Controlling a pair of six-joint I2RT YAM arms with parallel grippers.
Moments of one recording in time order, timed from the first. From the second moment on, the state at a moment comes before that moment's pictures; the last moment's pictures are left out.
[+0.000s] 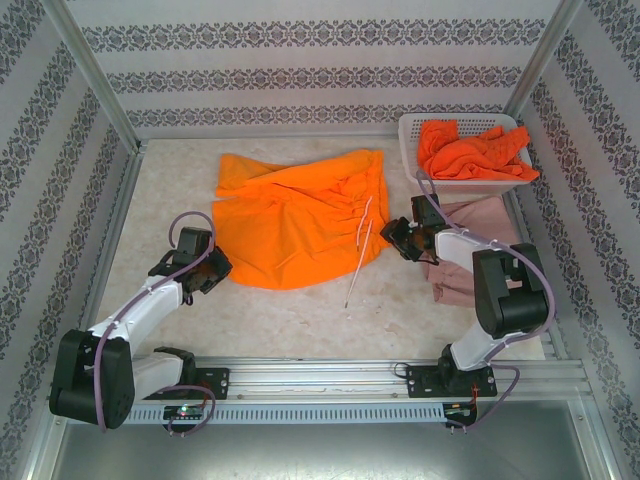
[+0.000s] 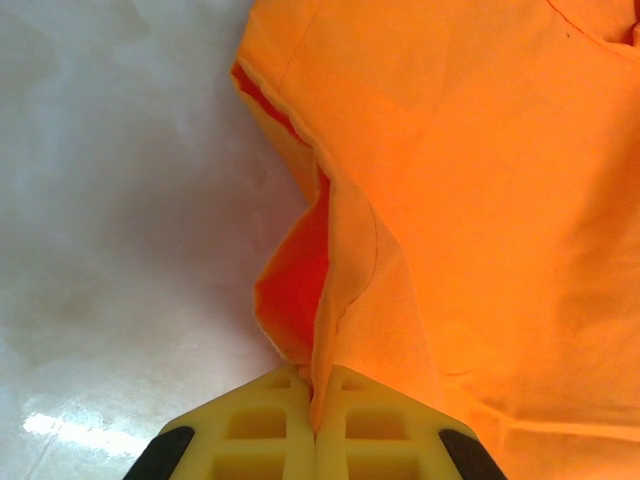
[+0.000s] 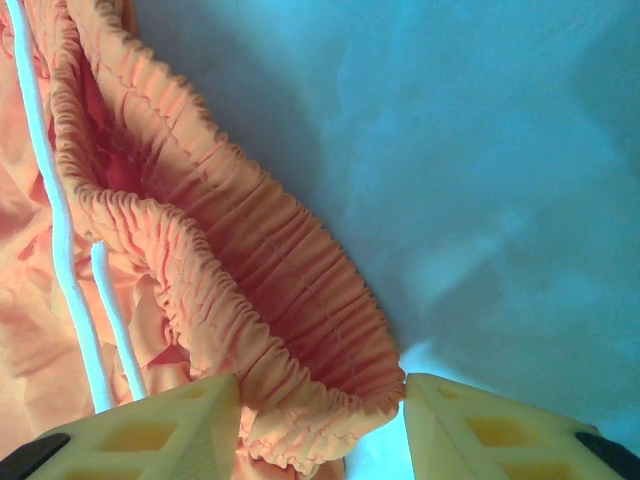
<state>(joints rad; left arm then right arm) -0.14 1.15 0.54 -0.36 0.09 -0.88 0.15 1.64 0.81 -0.18 -0.28 0.90</state>
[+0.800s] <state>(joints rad) -0.12 1.16 0.64 -0.36 0.11 -0.87 0.15 1.62 0.90 -0.22 -0.29 0.89</state>
